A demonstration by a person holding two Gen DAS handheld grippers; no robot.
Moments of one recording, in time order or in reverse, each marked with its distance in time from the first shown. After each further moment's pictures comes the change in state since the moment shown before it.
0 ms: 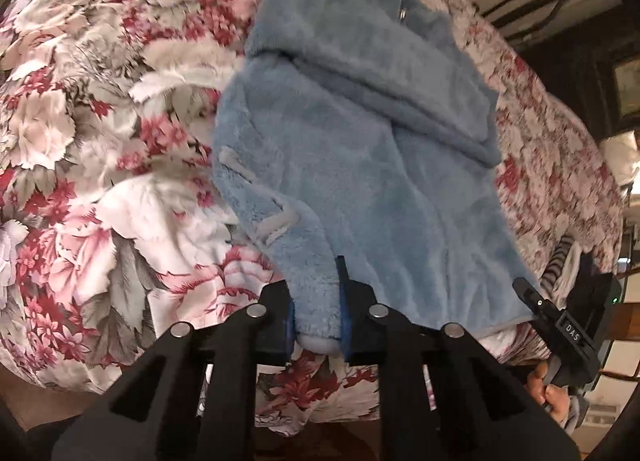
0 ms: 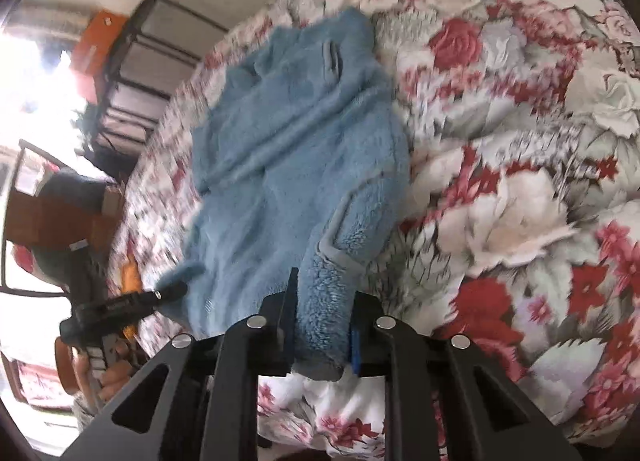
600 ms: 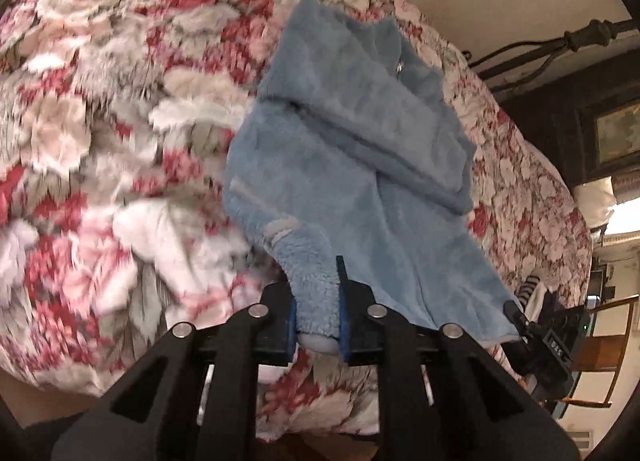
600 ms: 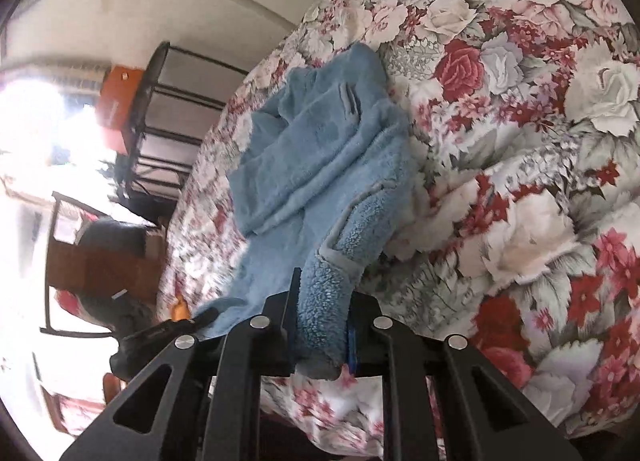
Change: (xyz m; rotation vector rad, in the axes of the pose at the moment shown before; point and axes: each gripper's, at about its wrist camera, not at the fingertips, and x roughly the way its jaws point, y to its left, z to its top) left arm -0.028 0.018 0.017 -0.094 -0.097 -0.094; right arm -0.019 0.002 0.016 0.127 -0.059 0.145
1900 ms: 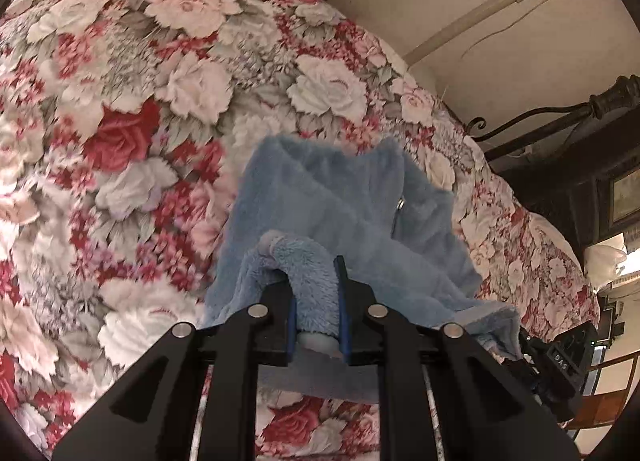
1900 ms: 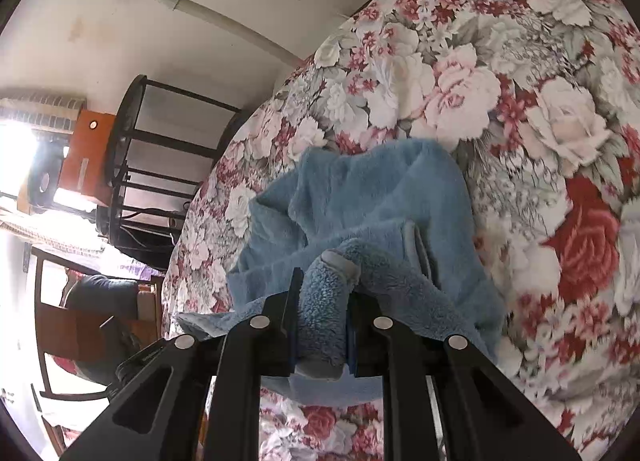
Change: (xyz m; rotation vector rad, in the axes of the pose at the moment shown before) left arm 0.041 -0.039 0.166 -0.036 -0.160 0.035; right arm 0.102 0.046 0.157 0.020 -0.060 -0.055
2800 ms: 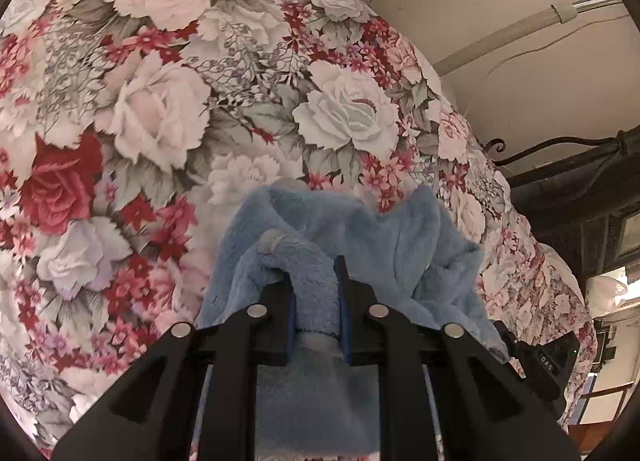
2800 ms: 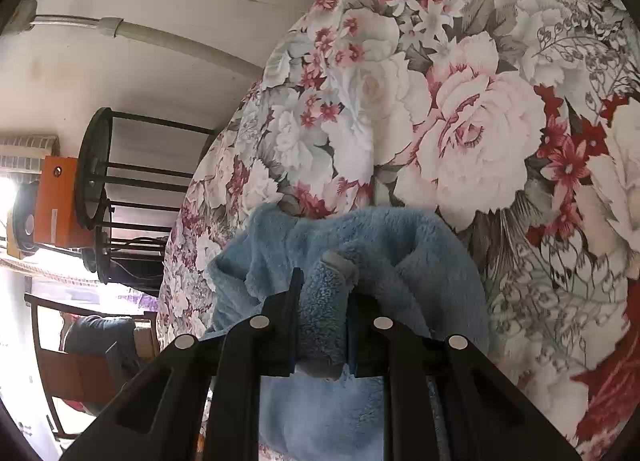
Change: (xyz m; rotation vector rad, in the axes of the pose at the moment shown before) left arm 0.072 0.010 0.054 -0.065 -0.007 0.007; right arm 0.078 -0.038 0.060 0.082 0.001 0.001
